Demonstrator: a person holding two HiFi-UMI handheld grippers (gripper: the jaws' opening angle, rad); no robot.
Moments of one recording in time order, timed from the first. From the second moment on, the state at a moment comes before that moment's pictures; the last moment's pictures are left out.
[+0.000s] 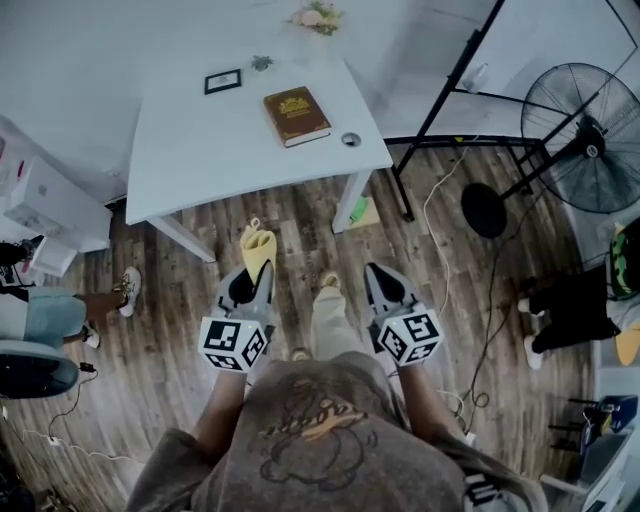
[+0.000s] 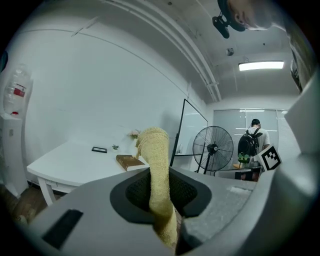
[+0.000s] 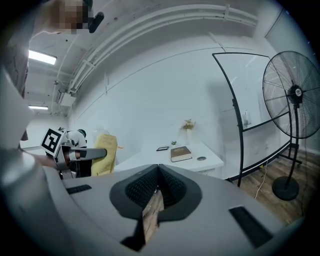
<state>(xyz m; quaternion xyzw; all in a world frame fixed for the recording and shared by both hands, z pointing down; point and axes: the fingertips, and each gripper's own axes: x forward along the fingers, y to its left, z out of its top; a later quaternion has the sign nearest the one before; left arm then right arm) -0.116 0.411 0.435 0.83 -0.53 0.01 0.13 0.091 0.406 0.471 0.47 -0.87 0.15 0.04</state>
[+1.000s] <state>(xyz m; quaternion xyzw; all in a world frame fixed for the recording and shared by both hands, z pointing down) -0.120 0.124 0.426 0.79 -0.59 0.00 0.16 0.080 0.100 0.471 0.40 -0.90 0.17 0.06</state>
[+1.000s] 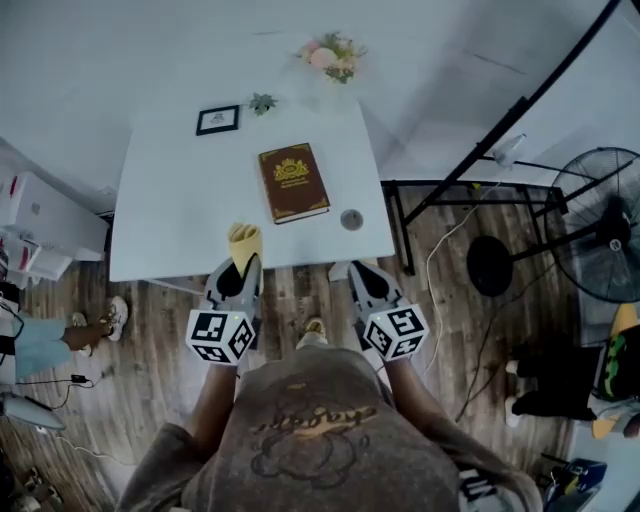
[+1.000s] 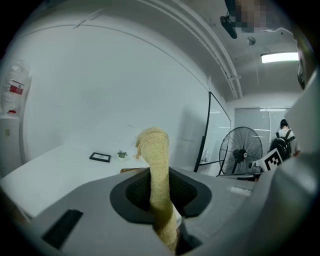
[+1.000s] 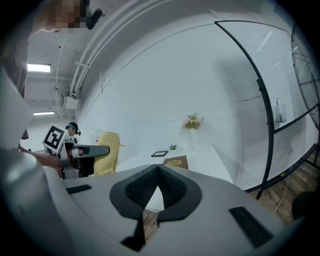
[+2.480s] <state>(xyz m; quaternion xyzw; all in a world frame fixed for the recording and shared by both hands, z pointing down) -0.192 -0.113 0.443 0.82 -0.55 0.03 0.16 0.008 -0.094 0.484 0.43 -0.88 0.17 0.08</state>
